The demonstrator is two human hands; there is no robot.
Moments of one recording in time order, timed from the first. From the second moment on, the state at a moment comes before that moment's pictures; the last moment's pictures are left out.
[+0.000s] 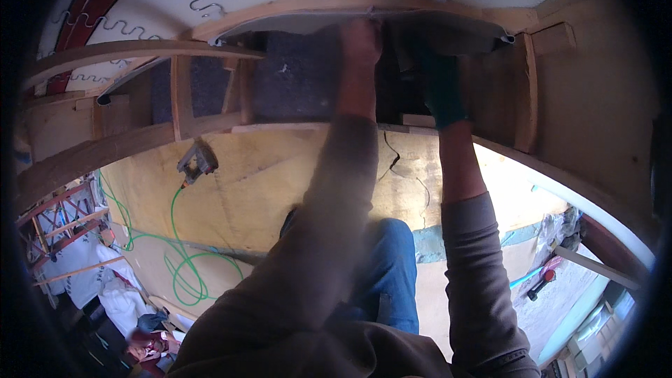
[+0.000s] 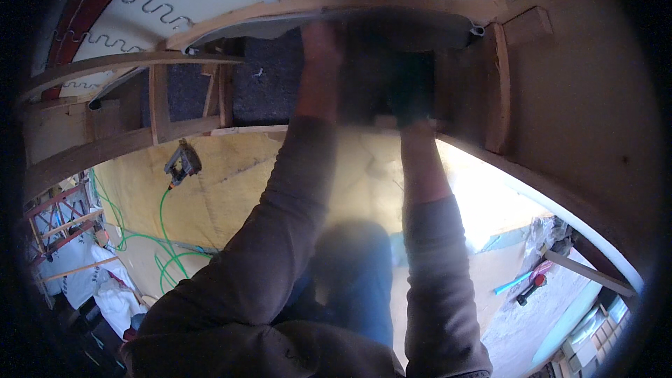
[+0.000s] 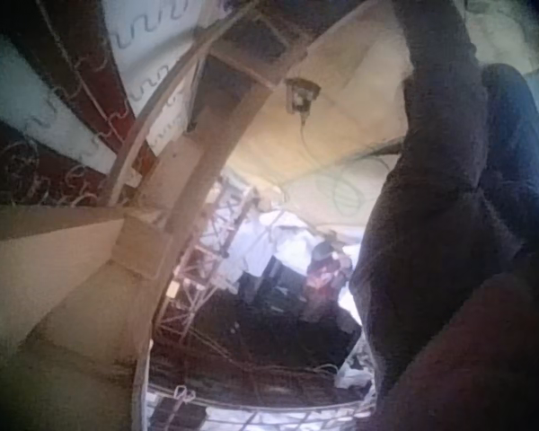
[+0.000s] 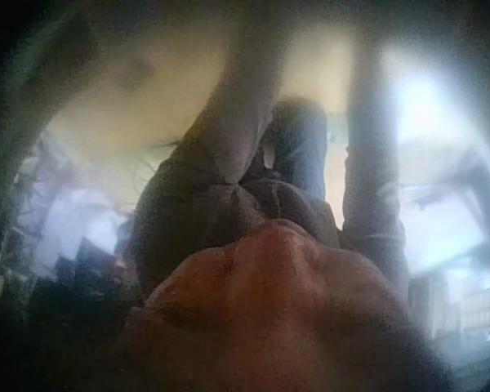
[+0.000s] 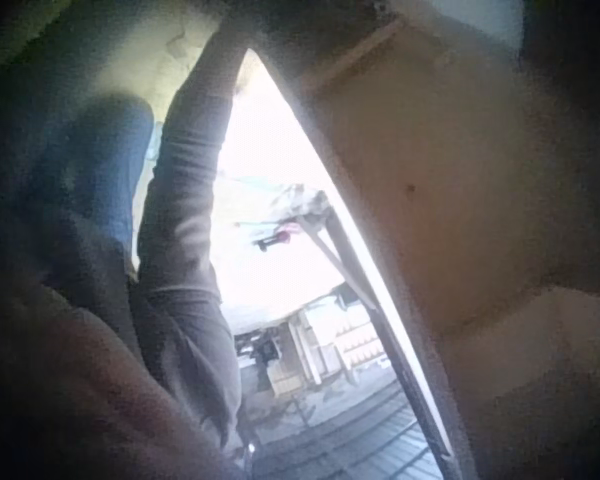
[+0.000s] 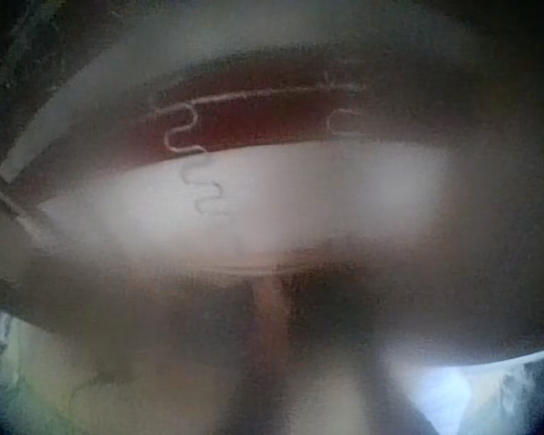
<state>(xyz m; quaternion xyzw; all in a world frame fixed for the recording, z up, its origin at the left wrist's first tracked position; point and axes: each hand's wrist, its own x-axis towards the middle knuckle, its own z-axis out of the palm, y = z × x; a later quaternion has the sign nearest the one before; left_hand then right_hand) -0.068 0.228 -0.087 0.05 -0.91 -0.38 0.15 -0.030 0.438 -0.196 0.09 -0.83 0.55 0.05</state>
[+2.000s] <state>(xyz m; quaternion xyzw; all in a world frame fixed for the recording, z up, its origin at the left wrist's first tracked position) -0.113 0.226 -0.170 0.05 -0.86 -0.48 0.17 -0.014 0.414 -0.117 0.01 -0.78 0.63 0.04</state>
